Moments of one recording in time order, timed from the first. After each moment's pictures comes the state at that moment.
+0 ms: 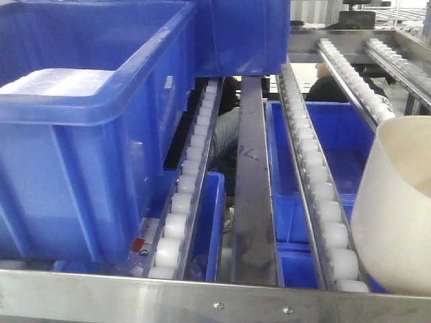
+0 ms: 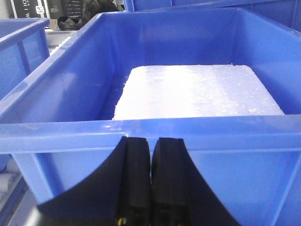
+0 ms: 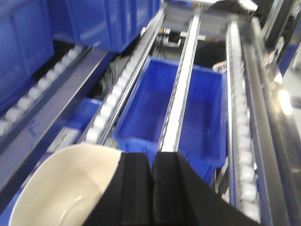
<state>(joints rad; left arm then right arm) -0.13 -0.01 0.01 -0.07 0.08 0.10 0.03 0.20 -0.40 0.12 0.42 -0.19</state>
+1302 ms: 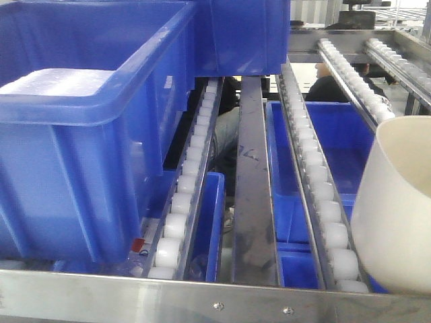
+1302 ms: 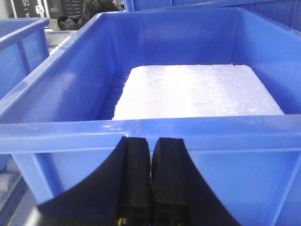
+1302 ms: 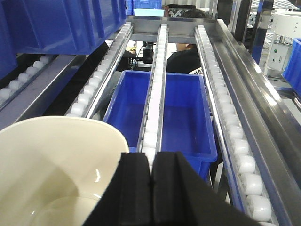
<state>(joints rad) -0.13 -0.01 0.01 -0.07 0.08 0.10 -0.03 -0.01 0.03 0.04 0.08 -0.01</state>
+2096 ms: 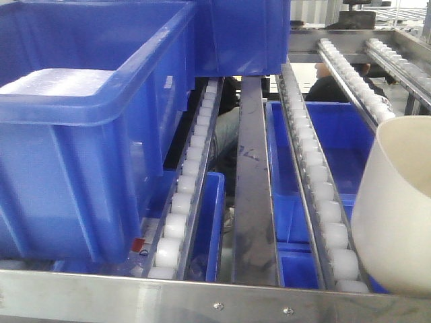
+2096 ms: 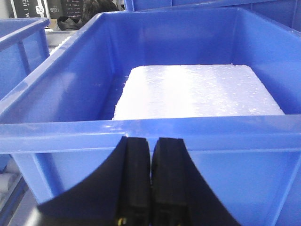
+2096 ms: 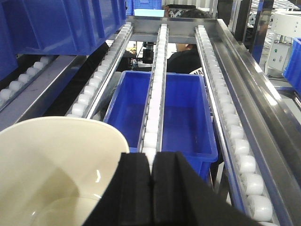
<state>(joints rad) -0.13 -0.01 0.01 -0.07 0.08 0.10 -0.03 -0.01 0.03 0.04 0.08 -0.01</state>
